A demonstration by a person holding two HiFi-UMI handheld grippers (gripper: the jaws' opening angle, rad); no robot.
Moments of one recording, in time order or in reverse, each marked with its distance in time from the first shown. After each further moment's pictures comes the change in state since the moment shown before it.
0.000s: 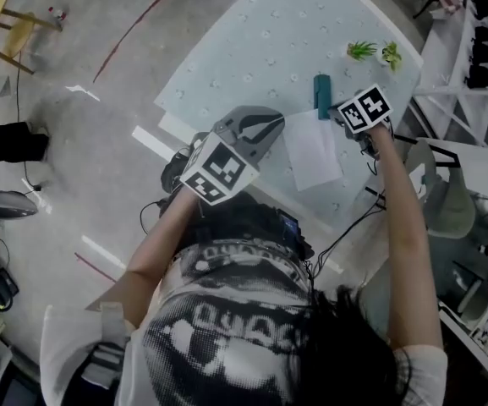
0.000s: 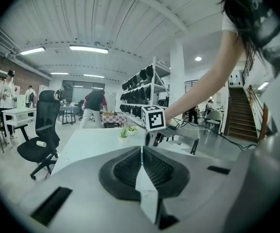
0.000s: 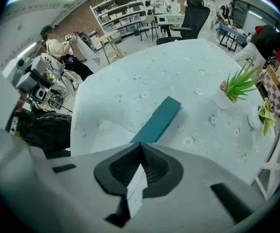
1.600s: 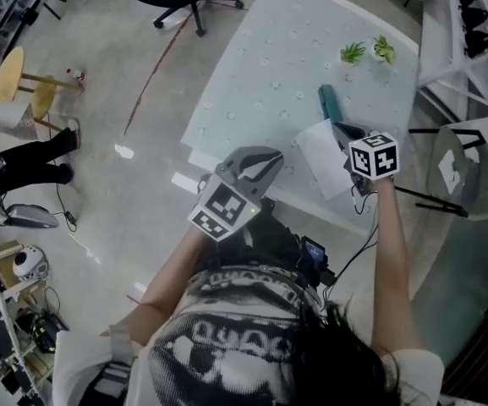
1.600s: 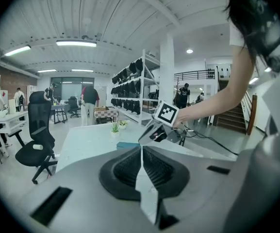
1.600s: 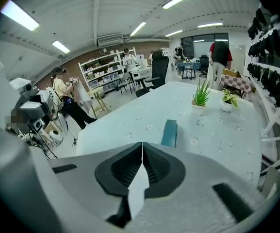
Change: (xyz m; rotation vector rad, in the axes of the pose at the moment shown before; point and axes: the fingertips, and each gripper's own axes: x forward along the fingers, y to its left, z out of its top) left arm -0.050 -0.035 0.002 0.062 0.093 -0.097; right arm -0.054 0.057 0.010 0.300 -0.641 -0.145
